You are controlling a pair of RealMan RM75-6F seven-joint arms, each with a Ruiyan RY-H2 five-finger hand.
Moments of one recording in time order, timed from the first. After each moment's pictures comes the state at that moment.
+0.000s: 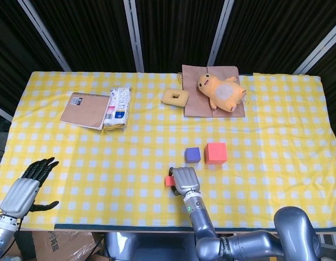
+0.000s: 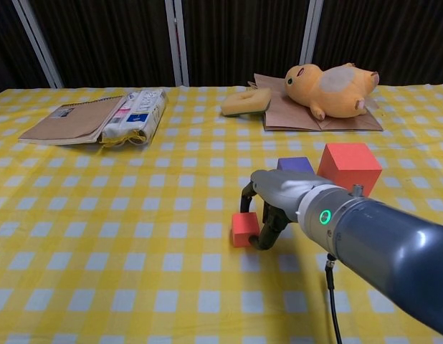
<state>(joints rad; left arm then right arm) -0.17 -1.08 0.07 -1.70 1.61 1.36 -0.07 0.89 -1.88 0.24 -1.74 -0.44 1.33 -0.87</state>
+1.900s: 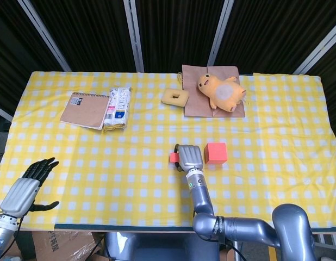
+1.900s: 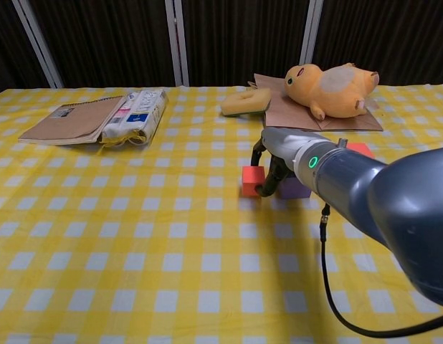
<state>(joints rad) -0.18 -1.07 0.07 -1.71 1.60 1.34 -0.10 0.94 -1.89 0.37 -1.46 -0.44 1.20 -0.81</state>
